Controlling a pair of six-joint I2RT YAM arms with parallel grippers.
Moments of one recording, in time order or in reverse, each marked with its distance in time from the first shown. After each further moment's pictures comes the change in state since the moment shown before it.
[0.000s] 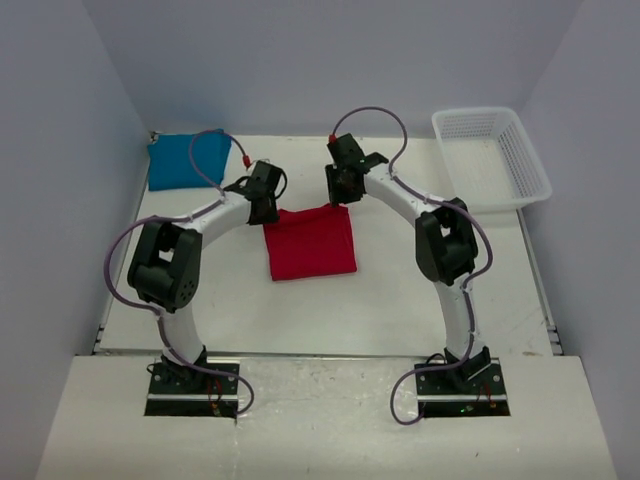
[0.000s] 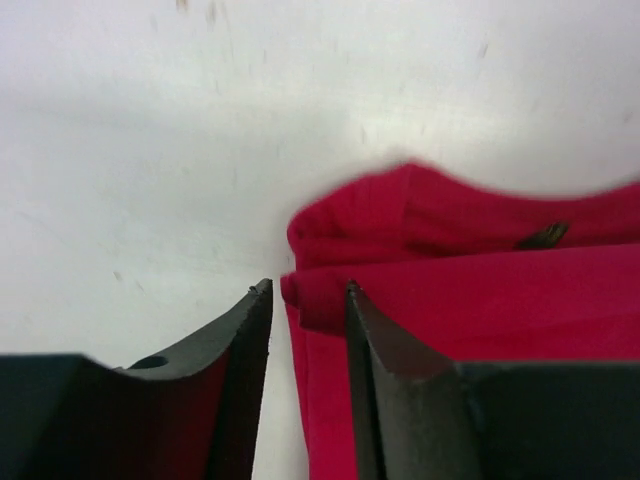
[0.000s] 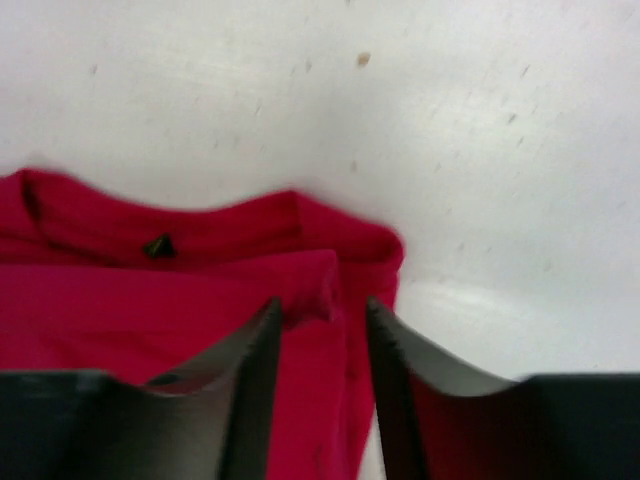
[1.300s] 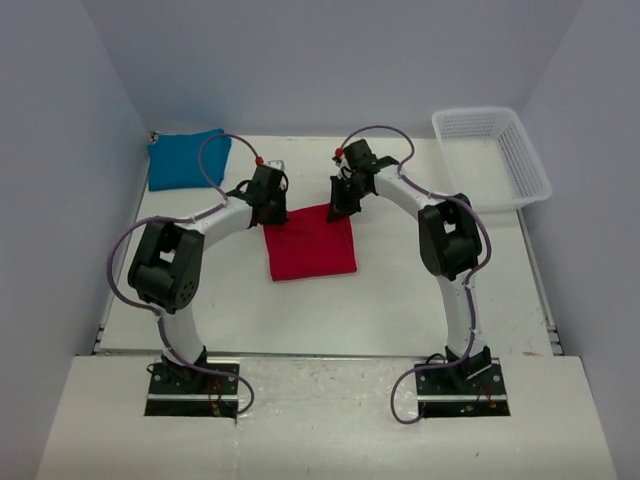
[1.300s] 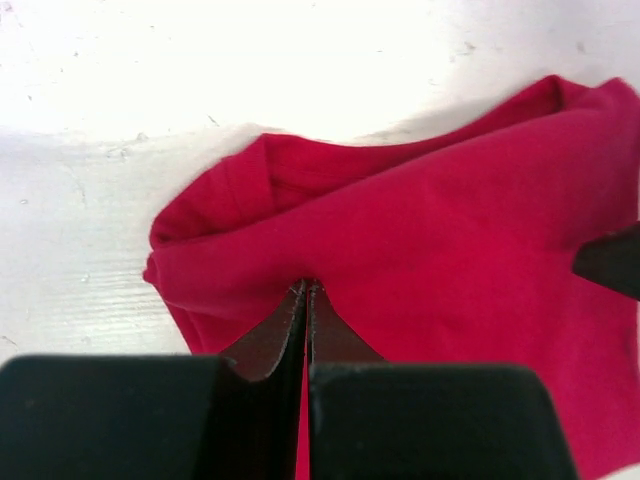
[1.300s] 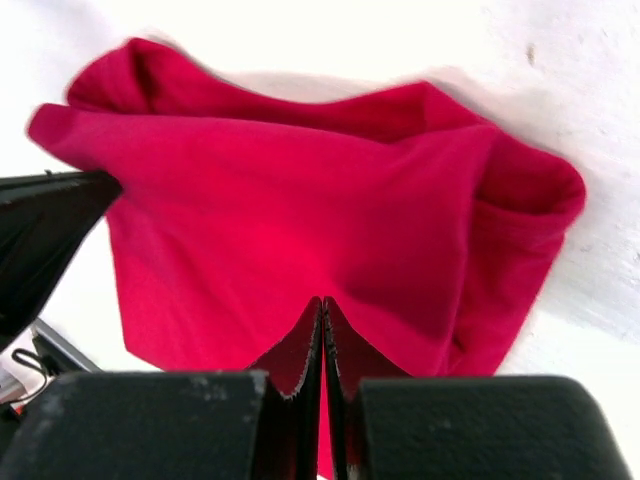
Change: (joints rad) left arm -0.011 -0.004 -0.029 0.147 0.218 0.082; right arm -0.085 0.055 -0.022 0.001 -0.504 0.079
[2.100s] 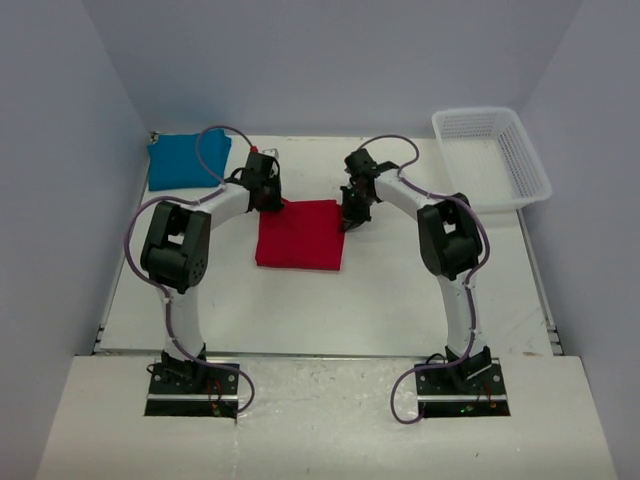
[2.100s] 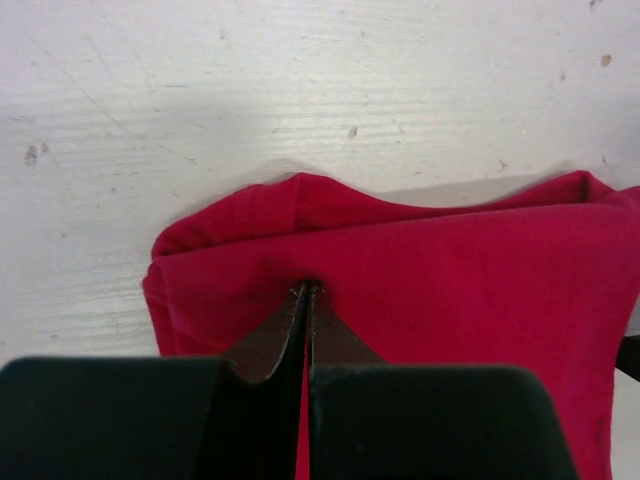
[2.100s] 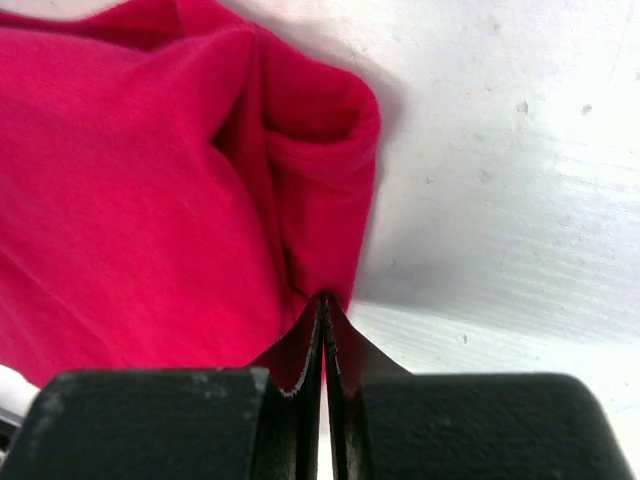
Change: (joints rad) left arm 0.098 0.182 0.161 0.031 0.076 0.044; right arm -0.006 0.011 -0.044 -0.095 0.212 0.079
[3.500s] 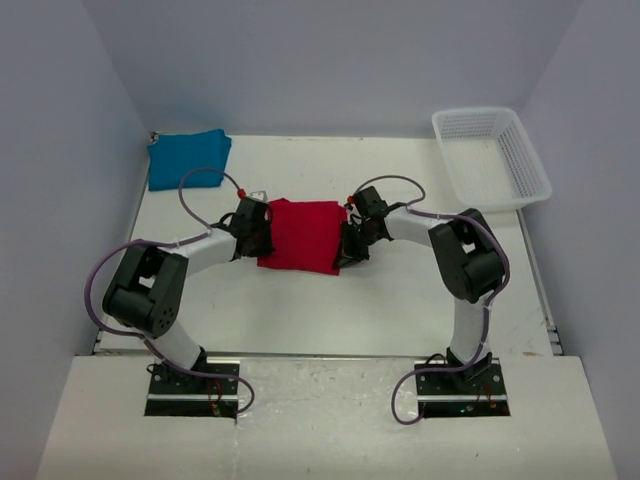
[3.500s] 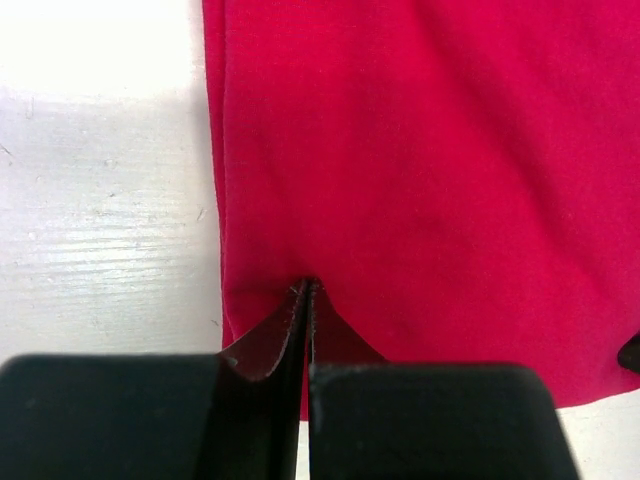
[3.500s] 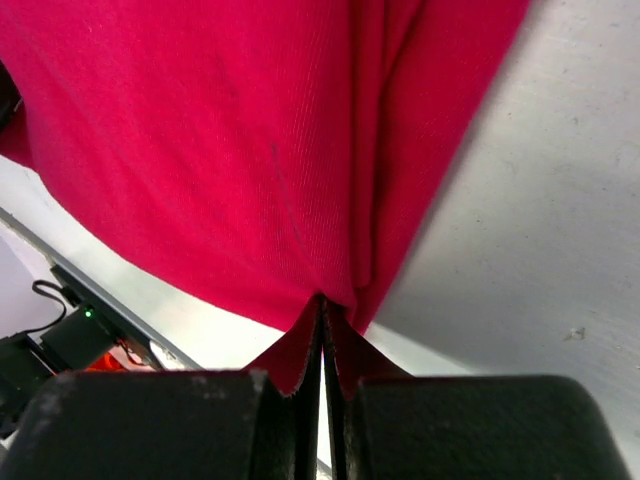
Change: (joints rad) left arm -0.082 -0.365 -0.526 0.076 -0.068 -0.118; right arm 0.060 -0.269 -0.581 0.364 -0.283 0.118
